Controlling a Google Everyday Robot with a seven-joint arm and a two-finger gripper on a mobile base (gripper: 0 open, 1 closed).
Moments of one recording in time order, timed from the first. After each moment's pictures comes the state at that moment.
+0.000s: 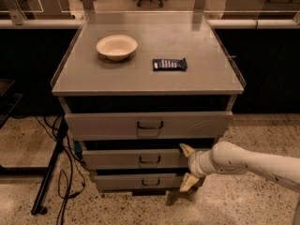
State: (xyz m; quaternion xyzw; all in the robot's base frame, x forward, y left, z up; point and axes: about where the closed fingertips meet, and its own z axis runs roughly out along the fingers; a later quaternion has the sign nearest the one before) arm 0.555 -0.143 0.428 -0.68 0.66 0.06 0.31
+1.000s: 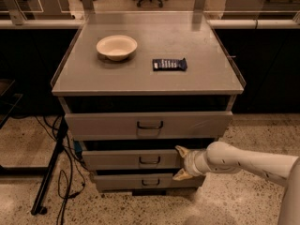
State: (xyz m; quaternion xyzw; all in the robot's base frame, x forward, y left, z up) arm 0.564 -0.130 0.407 -0.68 0.66 0.08 0.31
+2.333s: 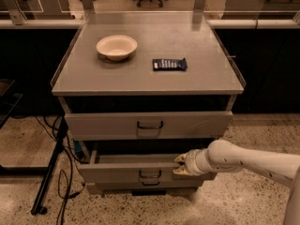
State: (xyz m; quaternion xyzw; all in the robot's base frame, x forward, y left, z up) arm 0.561 -0.130 0.425 -0.68 0.66 0.07 0.31
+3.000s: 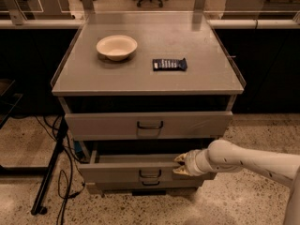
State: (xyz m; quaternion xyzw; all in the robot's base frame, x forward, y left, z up) arm 0.561 -0.130 0.425 -0.68 0.66 0.07 0.31
